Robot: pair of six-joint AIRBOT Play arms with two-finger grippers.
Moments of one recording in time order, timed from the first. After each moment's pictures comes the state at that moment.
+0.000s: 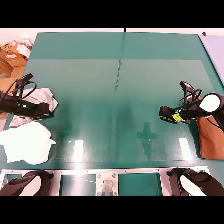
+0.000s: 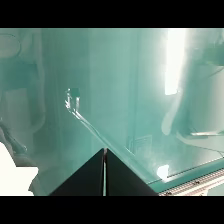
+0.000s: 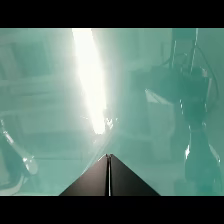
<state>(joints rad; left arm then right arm) 0.17 -0.96 0.90 1.09 -1.40 -1.35 0.05 -0.92 0.77 -1.34 1.18 1.84</state>
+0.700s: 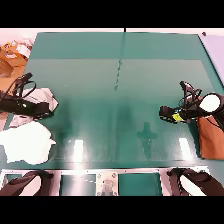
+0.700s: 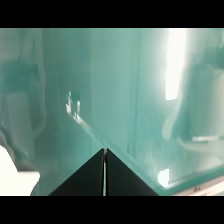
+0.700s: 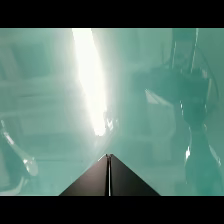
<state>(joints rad) 0.17 -0.96 0.90 1.09 -1.36 -1.35 0.05 -0.92 0.77 -1.34 1.17 1.84</state>
